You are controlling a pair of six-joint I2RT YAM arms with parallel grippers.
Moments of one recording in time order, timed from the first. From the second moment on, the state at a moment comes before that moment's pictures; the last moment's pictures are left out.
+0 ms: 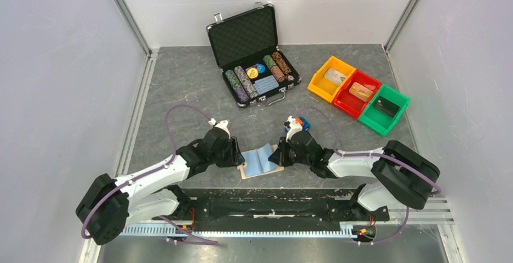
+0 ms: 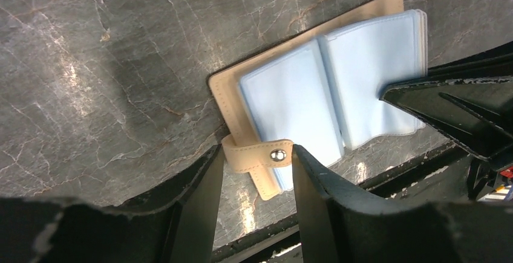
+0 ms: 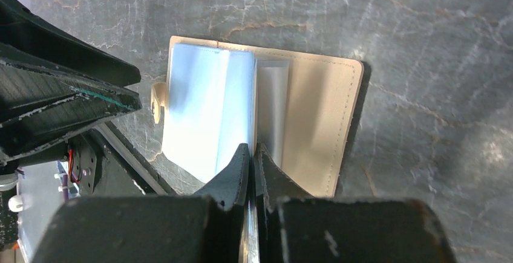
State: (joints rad) left arm -0.74 1.05 0.45 -0.26 0.00 -0.73; right arm 0.89 1.45 0.43 0.41 -0.08 0.74
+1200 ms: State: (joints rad) left arm -0.74 0.80 0.65 -0.39 0.06 -0.66; right arm 0.90 0.75 0.51 -0.21 0.27 0.53
